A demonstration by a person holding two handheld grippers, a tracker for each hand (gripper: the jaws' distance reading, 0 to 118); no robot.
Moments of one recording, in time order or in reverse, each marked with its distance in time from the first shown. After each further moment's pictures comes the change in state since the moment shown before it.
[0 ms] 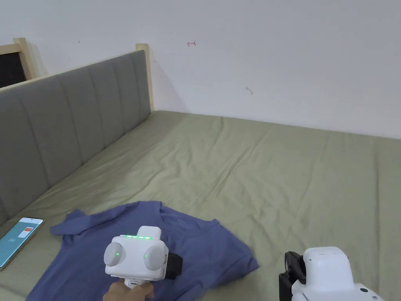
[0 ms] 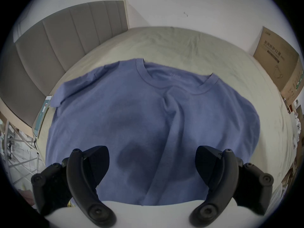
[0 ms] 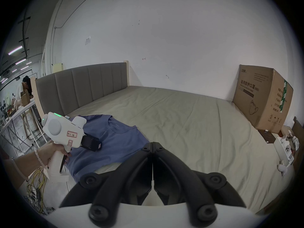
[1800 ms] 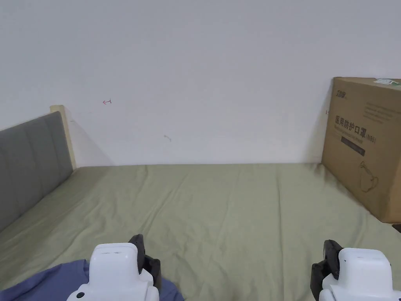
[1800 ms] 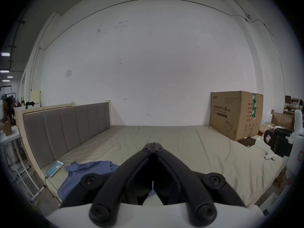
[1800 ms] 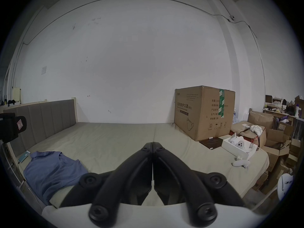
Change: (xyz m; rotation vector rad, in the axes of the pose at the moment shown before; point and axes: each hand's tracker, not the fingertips) left arm 0.120 -0.079 0.273 0.949 -0.188 -0.043; right arm 0.105 0.003 0.129 0.329 -0.496 -0.122
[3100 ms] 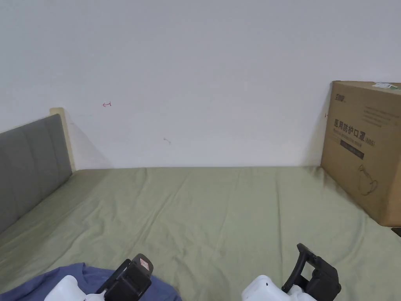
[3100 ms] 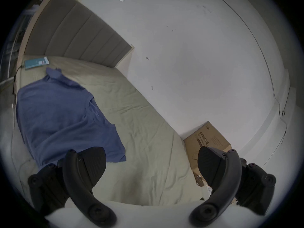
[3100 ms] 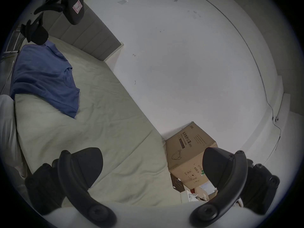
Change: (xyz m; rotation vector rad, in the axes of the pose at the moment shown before) left arm -0.052 -0.036 -0.020 -0.211 -0.058 0.775; right arm -0.065 -0.031 -0.010 0.002 0.090 0.885
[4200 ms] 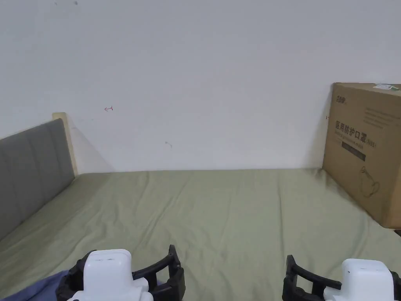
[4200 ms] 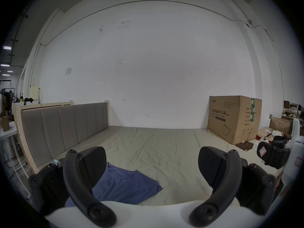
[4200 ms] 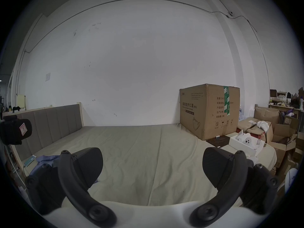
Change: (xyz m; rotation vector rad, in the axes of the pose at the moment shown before) left arm 0.063 -0.013 0.026 0.227 0.042 -0.755; right arm 0.061 -0.039 0.015 0.040 -0.044 -0.935
